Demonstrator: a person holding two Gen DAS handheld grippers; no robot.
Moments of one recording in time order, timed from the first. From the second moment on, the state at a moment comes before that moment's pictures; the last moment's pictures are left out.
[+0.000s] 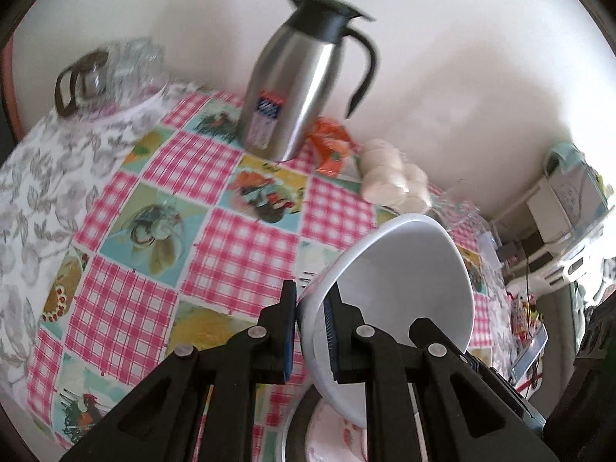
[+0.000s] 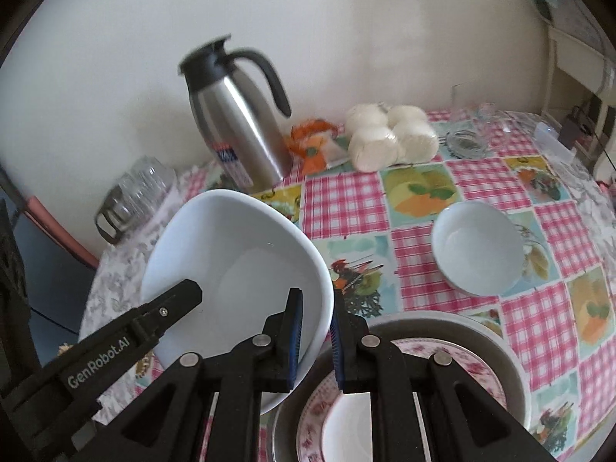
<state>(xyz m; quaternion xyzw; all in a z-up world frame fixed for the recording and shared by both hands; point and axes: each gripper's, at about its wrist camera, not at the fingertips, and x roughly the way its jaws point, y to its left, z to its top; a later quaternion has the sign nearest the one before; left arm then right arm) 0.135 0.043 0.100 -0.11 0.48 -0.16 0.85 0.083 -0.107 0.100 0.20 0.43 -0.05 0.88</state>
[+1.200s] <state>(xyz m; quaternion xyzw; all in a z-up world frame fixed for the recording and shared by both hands) 0.040 -0.055 0.109 0.05 0.48 -0.18 0.86 -0.035 -0.189 0.089 0.27 0.42 -0.07 0.86</state>
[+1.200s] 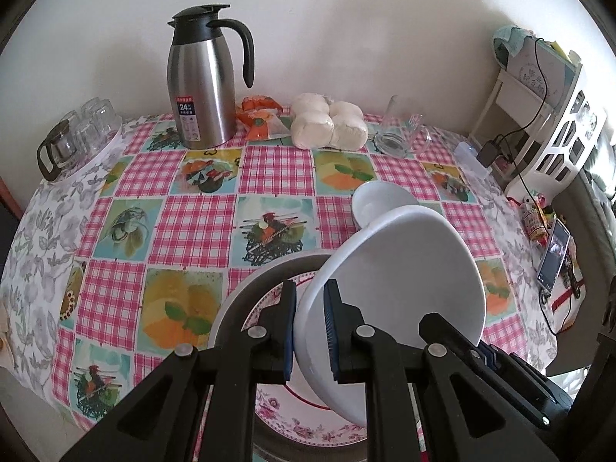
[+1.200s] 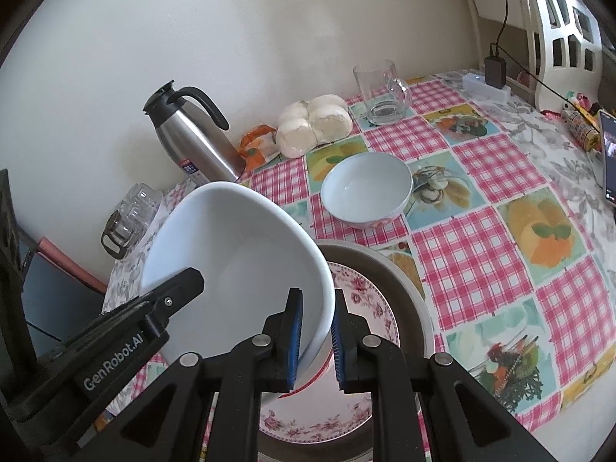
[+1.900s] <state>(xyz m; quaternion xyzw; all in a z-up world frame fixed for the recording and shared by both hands) 0.048 -0.054 0.089 0.06 0.52 -0.15 0.84 -0.026 -0.178 0.068 0.27 0.46 -0.07 0.84</state>
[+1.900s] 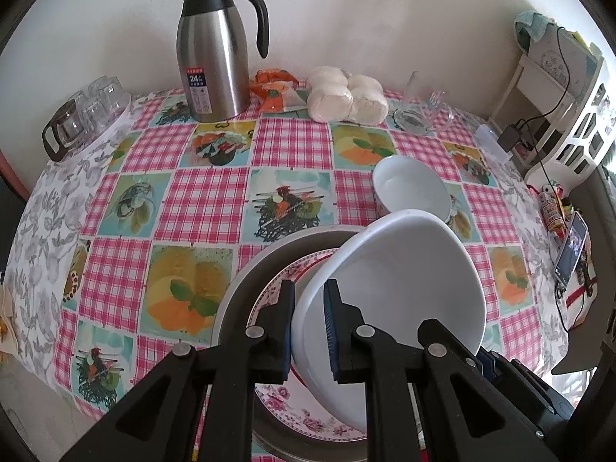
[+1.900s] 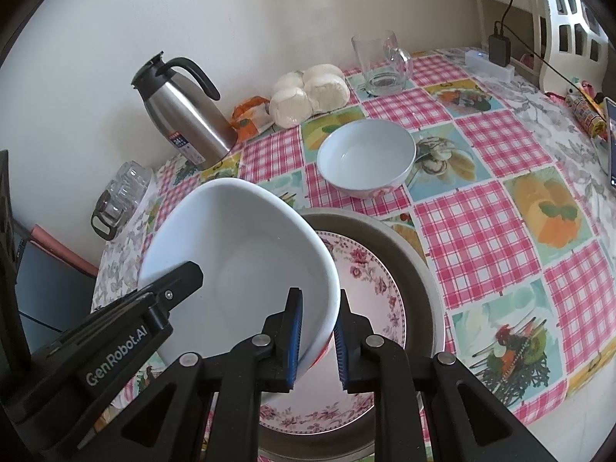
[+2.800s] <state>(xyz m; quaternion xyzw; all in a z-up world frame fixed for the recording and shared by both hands) 0.058 -0.050 0.075 0.07 0.54 -0.13 0.83 -0.023 -0.173 0.065 0.25 0.47 -0.07 0.85</state>
